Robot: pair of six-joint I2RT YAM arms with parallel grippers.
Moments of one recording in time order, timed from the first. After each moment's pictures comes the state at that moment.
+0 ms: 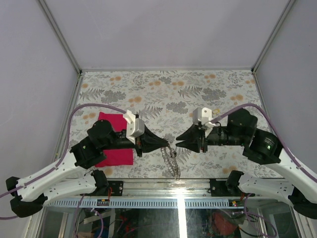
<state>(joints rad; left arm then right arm) -1.01 0.82 0.92 -0.07 0.52 -0.07 0.98 0.89 1.24 -0.61 -0.50 -0.09</state>
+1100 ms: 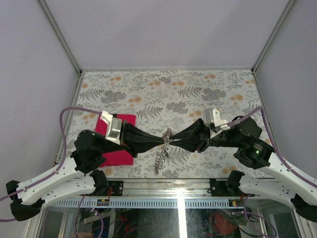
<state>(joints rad) -1.01 0.70 0.74 0.41 0.49 -0.29 0.98 0.77 0.97 -0.03 -0.57 0.08</state>
